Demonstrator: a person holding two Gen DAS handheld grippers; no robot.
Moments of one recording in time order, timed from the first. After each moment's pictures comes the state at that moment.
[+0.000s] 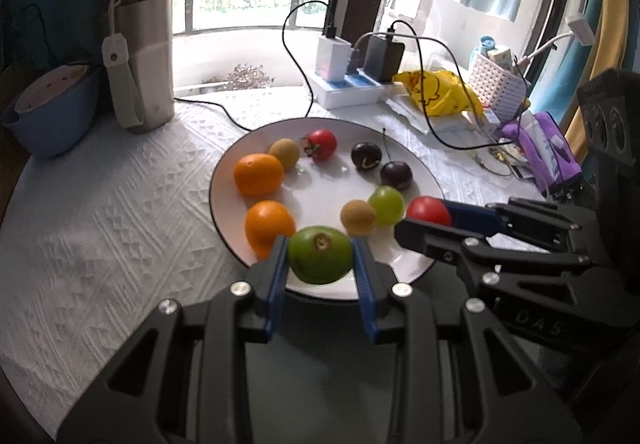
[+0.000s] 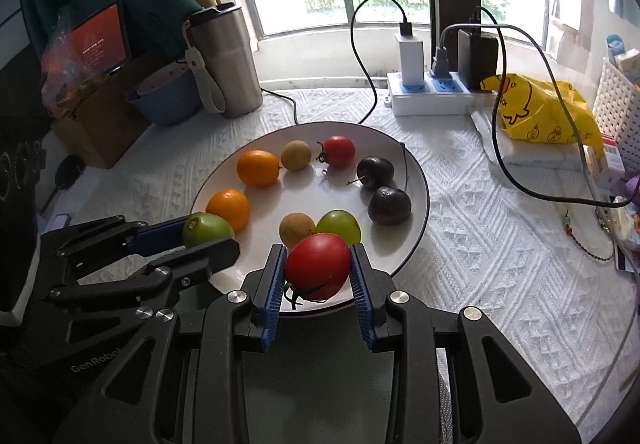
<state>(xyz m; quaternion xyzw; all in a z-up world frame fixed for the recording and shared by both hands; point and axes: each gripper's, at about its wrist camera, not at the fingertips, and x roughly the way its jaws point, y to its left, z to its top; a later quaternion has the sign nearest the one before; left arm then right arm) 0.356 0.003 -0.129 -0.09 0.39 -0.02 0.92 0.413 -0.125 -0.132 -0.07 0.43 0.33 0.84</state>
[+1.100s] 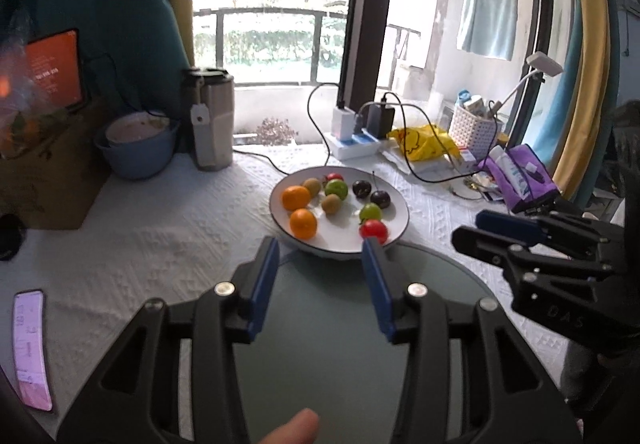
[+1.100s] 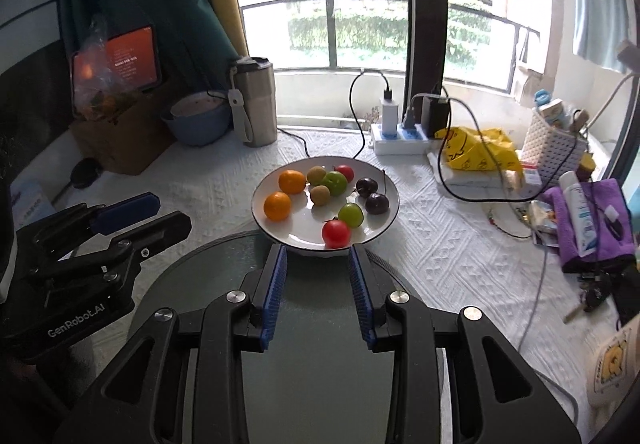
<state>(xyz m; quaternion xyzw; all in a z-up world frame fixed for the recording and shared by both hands) 0.231 -0.001 -0.056 -0.07 0.29 0.03 0.95 0.292 -0.151 -0.055 -0.09 0.34 0.28 0.89</state>
